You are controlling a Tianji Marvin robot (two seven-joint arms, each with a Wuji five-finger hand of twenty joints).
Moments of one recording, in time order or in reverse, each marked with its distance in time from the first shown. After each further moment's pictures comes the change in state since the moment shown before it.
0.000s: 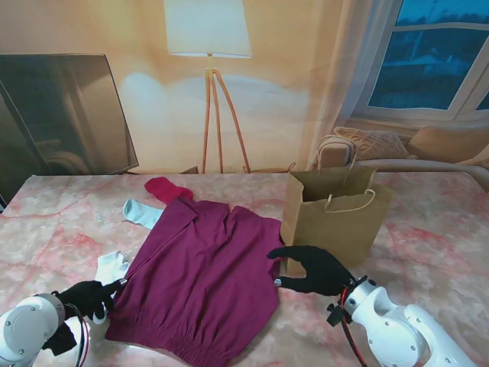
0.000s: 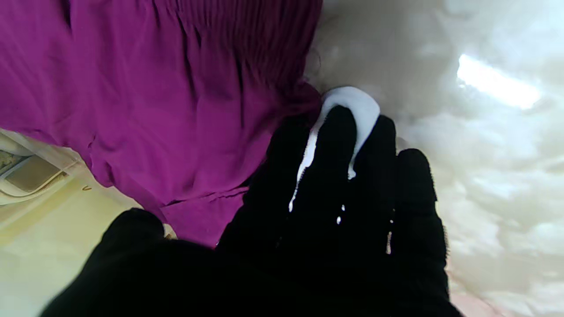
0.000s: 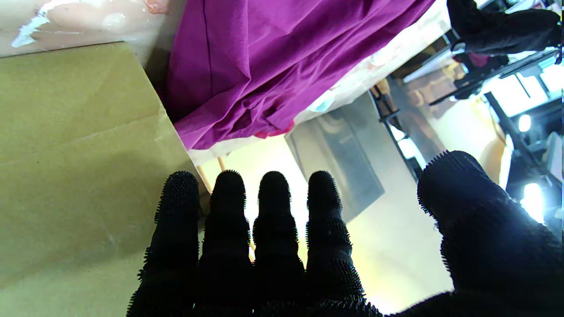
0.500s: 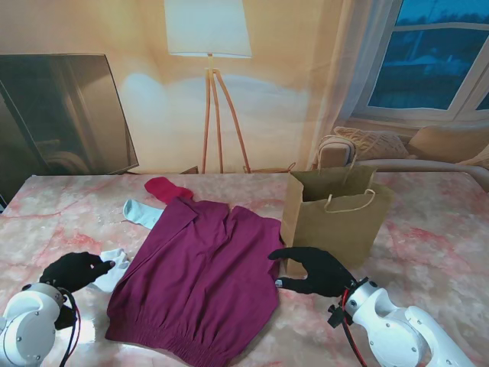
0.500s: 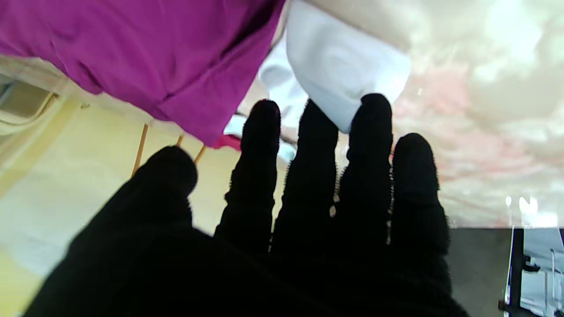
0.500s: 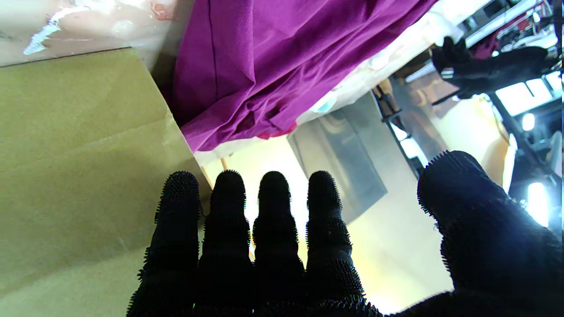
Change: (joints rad) left arm -0.011 -0.059 -0.002 0.019 0.167 -0.081 0.388; right arm -0.008 0.000 0.005 0.002 0.000 0.002 -0.002; left_hand 0.185 -0.370 0.361 0.001 0.014 -0.233 0.130 0.028 0.113 -0.142 0.034 0.088 0.166 -0.068 0.097 0.032 0.143 -0.011 0.125 0.047; right_hand 0.000 0.000 0.000 0.000 0.000 0.000 0.000 0.000 0.000 0.000 0.000 0.000 0.000 0.000 0.000 0.000 0.000 0.000 0.000 0.000
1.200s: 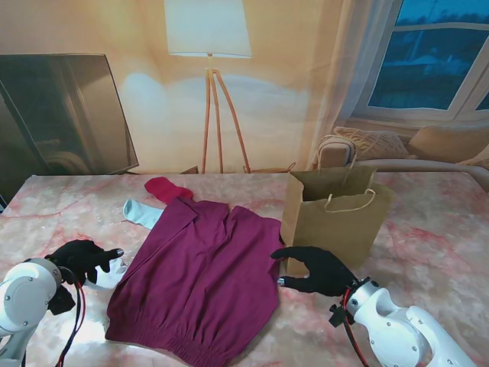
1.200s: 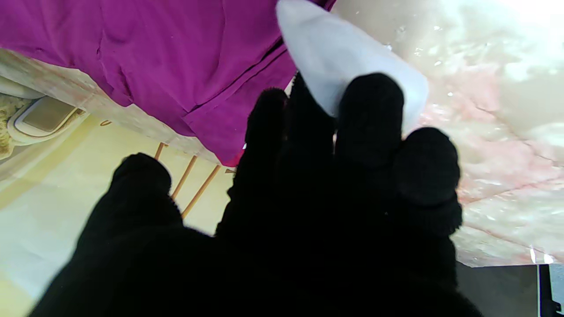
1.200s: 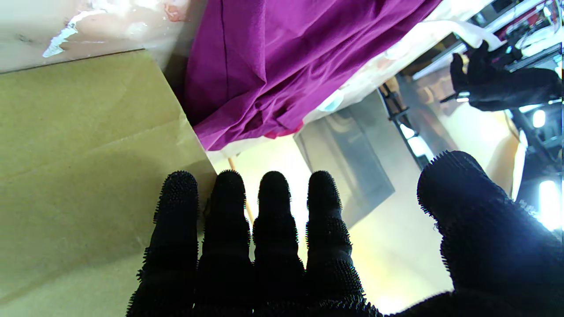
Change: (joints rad) left arm -0.099 0.037 -0.017 -0.078 -0.059 0.093 -0.328; right arm 0.001 0.000 0.005 0.006 0.006 0.015 0.001; left_hand -0.012 0.100 -0.303 -0.041 0.082 0.051 0.048 -0.040 0.244 -0.043 0.122 -0.042 0.340 -0.069 0.470 -0.005 0.450 0.002 0.410 -0.022; right_hand 0.000 0.001 0.000 0.000 0.000 0.000 0.000 0.000 0.000 0.000 0.000 0.000 0.000 0.000 0.000 0.001 0.000 0.009 0.000 0.002
